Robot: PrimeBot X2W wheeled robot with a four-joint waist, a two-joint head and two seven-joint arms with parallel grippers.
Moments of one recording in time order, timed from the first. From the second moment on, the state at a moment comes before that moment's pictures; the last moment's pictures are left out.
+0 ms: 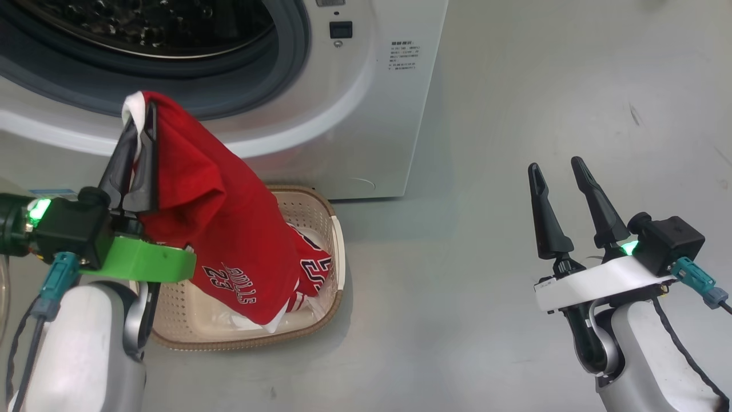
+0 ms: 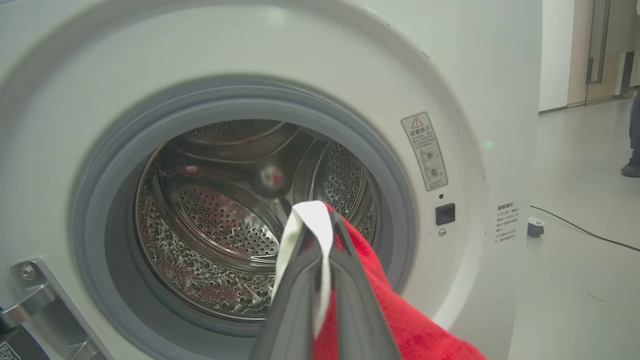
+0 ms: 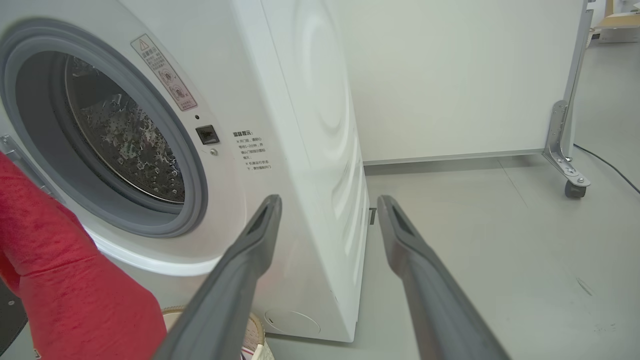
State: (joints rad) left arm -0.35 0.12 -0.10 0.02 -0.16 -0.08 -0.20; right arm -0.21 -0.16 0.28 0.11 0.50 0.12 -0.25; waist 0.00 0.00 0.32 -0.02
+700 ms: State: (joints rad) left arm -0.33 0.17 -0.10 0.23 -0.13 -0.07 -0.15; right arm -0.24 -0.16 0.28 0.10 0.50 0.12 -0.25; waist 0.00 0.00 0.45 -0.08
